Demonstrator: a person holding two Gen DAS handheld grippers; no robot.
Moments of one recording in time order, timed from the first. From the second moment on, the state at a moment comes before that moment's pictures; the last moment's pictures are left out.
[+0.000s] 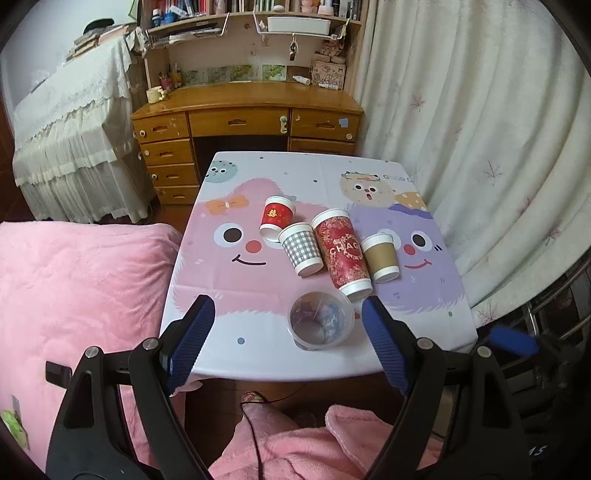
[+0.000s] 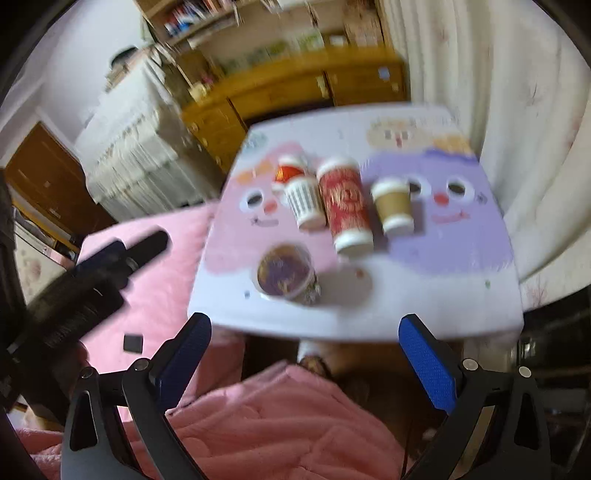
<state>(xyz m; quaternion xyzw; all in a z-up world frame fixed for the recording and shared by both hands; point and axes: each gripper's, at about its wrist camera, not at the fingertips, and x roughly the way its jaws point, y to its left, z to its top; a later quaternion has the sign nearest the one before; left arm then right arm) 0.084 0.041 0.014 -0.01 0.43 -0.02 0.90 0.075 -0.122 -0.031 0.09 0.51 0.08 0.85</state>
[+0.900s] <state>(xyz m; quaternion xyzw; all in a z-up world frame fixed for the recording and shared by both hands) 0.019 0.054 0.025 -0.01 0.38 0.03 0.93 -0.001 -0.100 0.006 0.04 0.39 0.04 0.92</state>
